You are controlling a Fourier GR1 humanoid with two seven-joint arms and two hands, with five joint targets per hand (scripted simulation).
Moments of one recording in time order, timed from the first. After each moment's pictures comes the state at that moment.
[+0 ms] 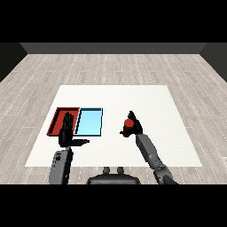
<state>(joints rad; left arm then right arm) 0.00 0.04 0.06 -1.62 0.10 -0.06 -0.43 -0.51 0.00 0.02 -0.68 -0.25 0.12 -0.50</state>
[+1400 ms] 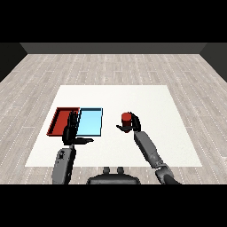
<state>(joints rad) -0.04 0.03 0.02 -1.61 0.07 -0.04 -0.39 -0.52 -0.03 0.16 -0.83 -0.20 -0.21 -0.47</state>
